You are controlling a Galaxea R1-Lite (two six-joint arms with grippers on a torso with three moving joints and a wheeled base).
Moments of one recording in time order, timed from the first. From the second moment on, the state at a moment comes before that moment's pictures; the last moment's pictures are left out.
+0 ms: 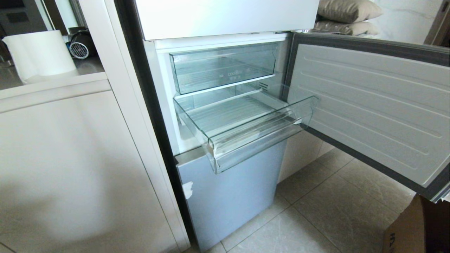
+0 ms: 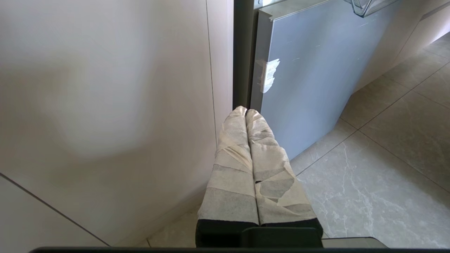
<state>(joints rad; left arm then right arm) 0.00 0.00 -0.06 0.14 0.01 0.01 -1.09 2.10 -1.05 -0.86 0.10 0.16</state>
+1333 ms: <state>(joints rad) 0.00 0.00 -0.06 0.14 0.01 0.01 -0.61 0.85 -0.06 -0.71 0.34 0.00</state>
